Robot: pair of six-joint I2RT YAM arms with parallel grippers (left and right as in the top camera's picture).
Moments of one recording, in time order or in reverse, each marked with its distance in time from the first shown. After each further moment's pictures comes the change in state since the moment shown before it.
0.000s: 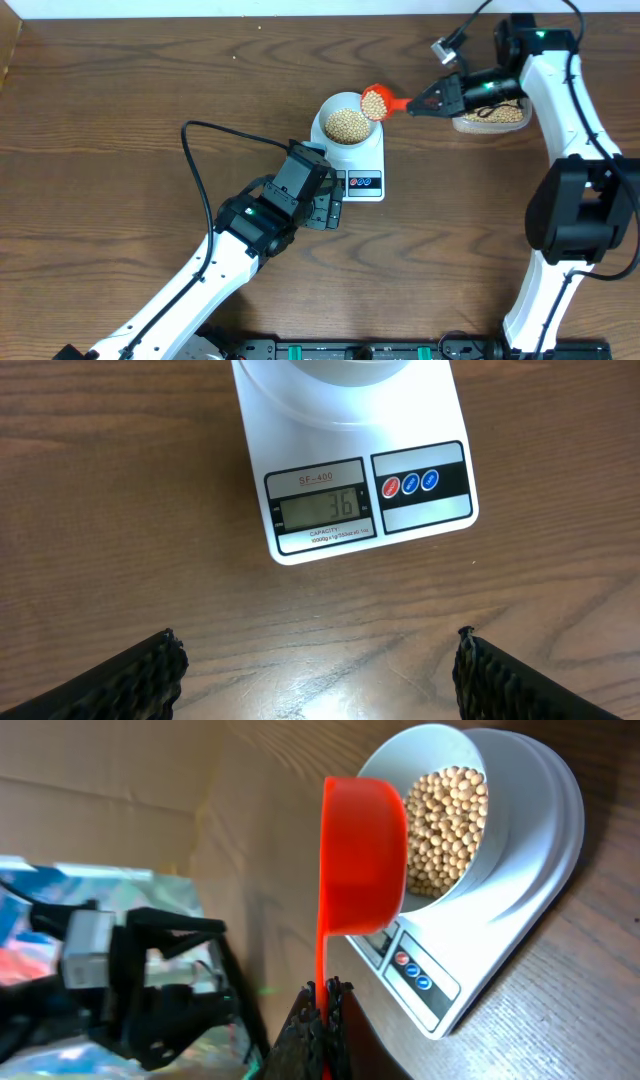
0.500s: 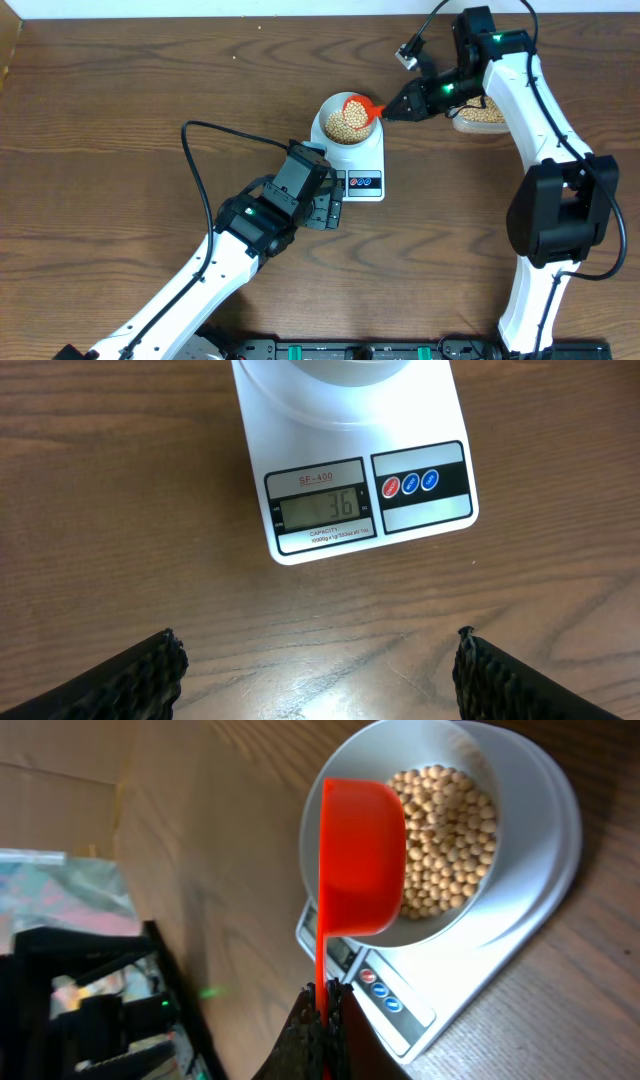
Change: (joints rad) left arm 0.000 0.000 0.000 0.000 0.000 0.000; right arm 0.124 0.000 0.000 0.133 0.192 0.123
